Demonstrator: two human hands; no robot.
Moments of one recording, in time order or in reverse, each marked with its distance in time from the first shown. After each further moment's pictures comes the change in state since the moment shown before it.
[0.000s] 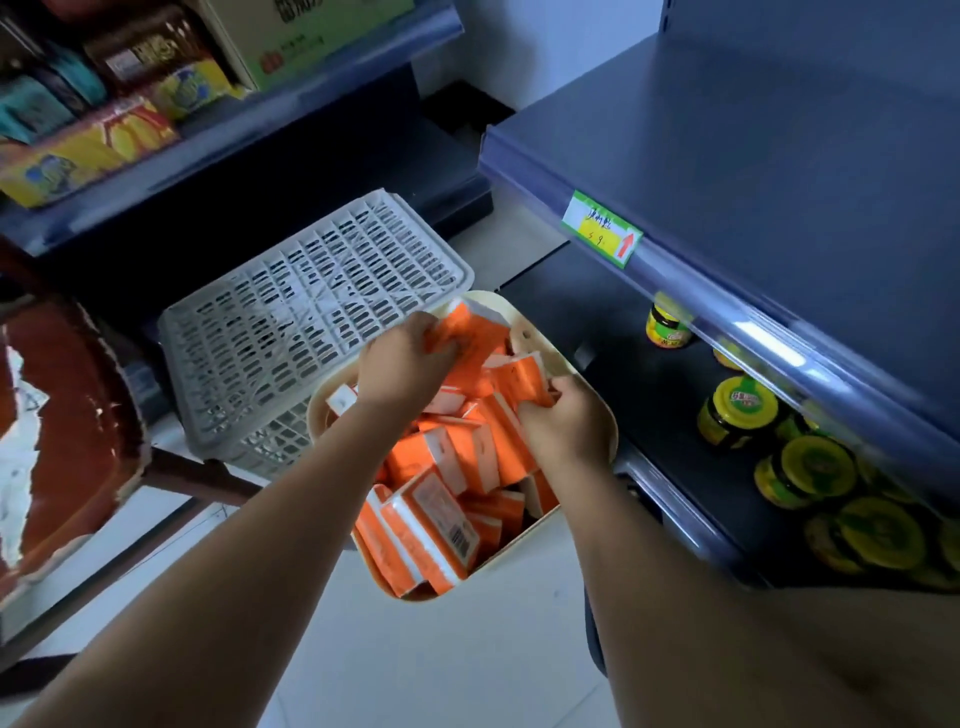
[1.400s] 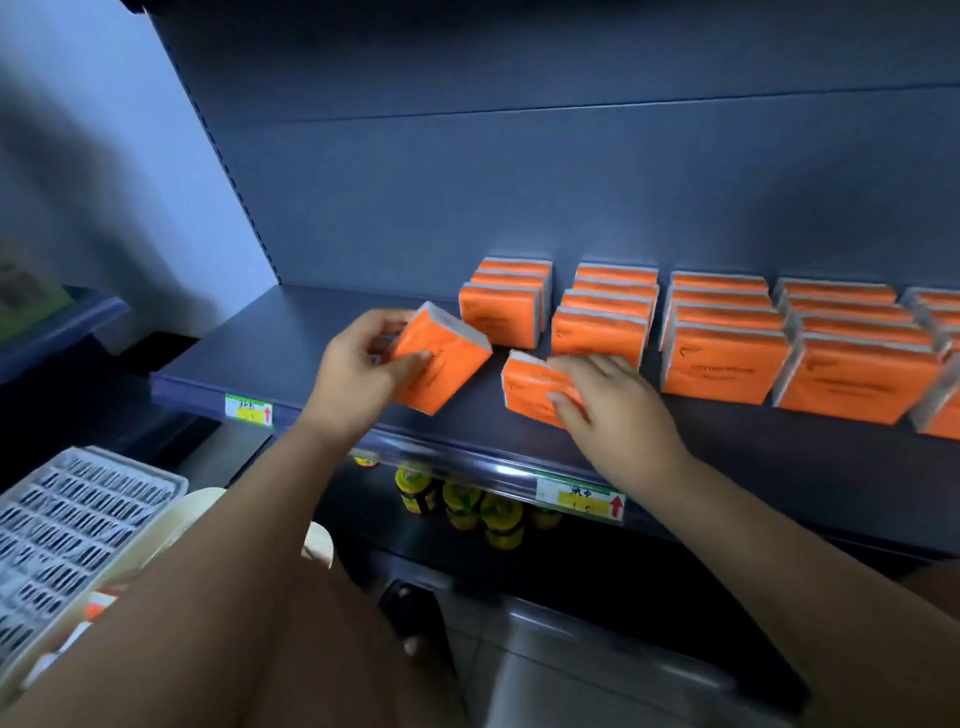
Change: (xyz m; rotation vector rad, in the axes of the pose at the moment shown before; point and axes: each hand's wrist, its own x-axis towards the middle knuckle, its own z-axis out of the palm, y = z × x) left_hand -0.137 0.341 -0.034 -0.785 -0.304 0.735; right_hand -0.138 0.112 -0.409 -0.544 0.662 -0.501
